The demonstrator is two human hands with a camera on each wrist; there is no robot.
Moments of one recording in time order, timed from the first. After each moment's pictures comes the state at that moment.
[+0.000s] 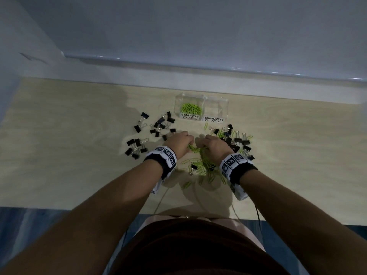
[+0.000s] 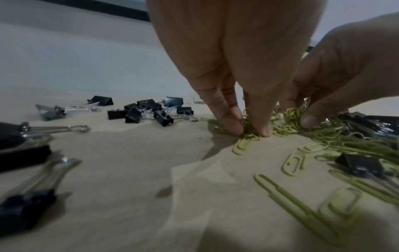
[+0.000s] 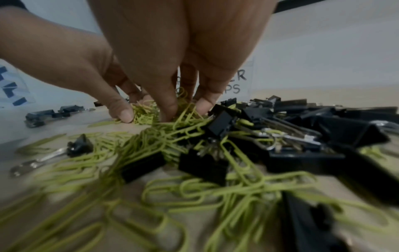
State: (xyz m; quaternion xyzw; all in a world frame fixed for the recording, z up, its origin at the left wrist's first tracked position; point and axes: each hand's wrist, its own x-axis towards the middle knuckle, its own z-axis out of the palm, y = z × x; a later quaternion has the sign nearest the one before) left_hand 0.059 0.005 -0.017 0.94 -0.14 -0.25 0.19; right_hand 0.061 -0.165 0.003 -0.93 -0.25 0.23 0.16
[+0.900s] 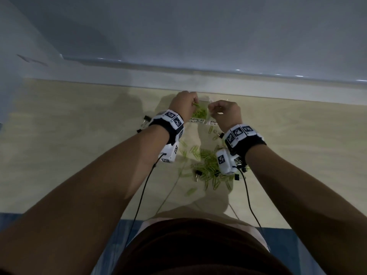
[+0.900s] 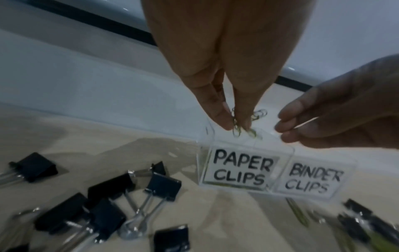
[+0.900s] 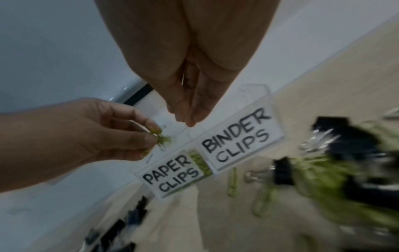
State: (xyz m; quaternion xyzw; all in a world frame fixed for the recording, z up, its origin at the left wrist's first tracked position) left_hand 0.165 0.016 0.025 0.95 -0.03 -0.09 0.31; right_hand 0.154 -0.148 0.020 -0.90 0.03 0.08 0.43
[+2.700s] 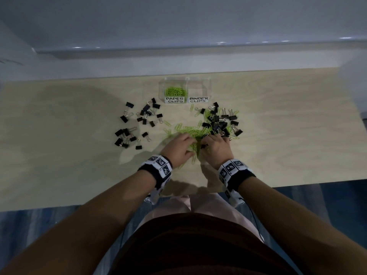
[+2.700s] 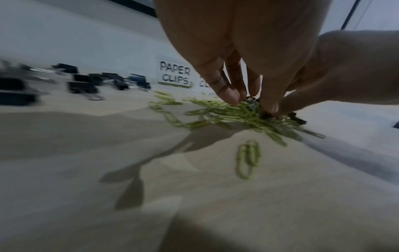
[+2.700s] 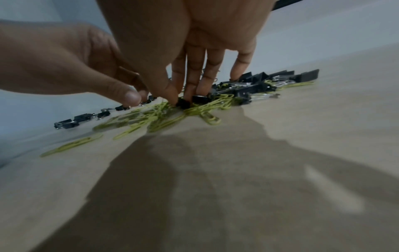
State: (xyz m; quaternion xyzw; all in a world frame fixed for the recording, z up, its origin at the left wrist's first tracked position) left_hand -0.016 -0.026 -0.023 0.92 -0.22 -0.16 0.28; right_hand -0.027 -0.197 -0.027 -0.98 -0.09 0.09 0.18
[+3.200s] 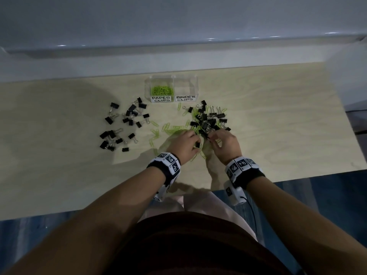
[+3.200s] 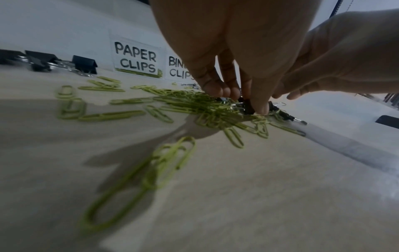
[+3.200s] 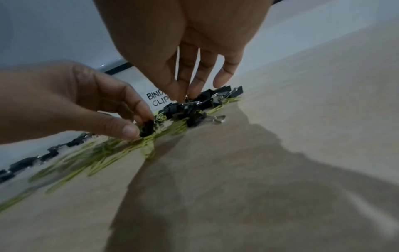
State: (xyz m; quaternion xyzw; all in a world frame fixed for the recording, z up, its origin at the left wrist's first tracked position) left_hand -0.003 -0.080 -0.031 0.92 -0.22 -0.16 0.27; right_hand -0.021 -0.256 -0.027 -0.95 -0.03 0.00 0.32
